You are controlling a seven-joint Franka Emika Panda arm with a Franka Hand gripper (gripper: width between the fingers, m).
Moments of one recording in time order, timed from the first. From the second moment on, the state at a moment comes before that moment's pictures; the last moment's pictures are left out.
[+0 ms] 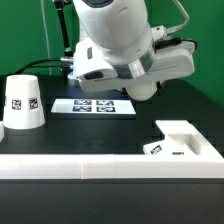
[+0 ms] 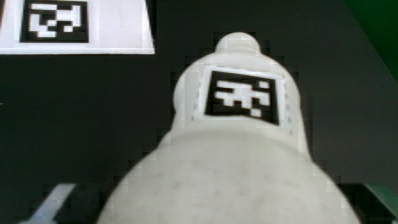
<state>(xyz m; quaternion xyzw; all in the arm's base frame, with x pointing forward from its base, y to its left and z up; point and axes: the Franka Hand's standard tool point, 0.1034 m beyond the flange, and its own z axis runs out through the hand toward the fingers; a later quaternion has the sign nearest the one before) 0.492 0.061 0.087 -0.90 0.06 0.39 0.17</state>
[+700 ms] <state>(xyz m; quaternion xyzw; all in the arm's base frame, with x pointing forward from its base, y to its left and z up) 0.559 0.047 0.110 -0.97 0.04 0.19 0.15</state>
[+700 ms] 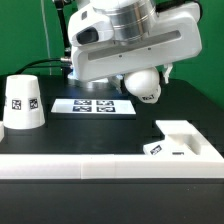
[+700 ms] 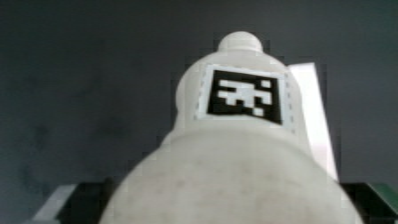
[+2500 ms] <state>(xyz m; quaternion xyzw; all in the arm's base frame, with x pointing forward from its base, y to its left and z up) 0.625 0.083 0.151 -0.97 -0.12 -0.21 0.02</state>
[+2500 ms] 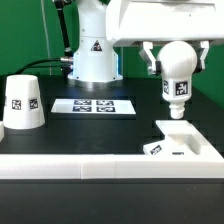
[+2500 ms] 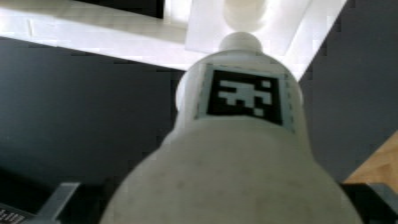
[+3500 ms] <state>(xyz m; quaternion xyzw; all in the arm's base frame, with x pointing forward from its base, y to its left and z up) 0.621 0.084 0.144 -0.96 -0.20 -0.20 0.00</state>
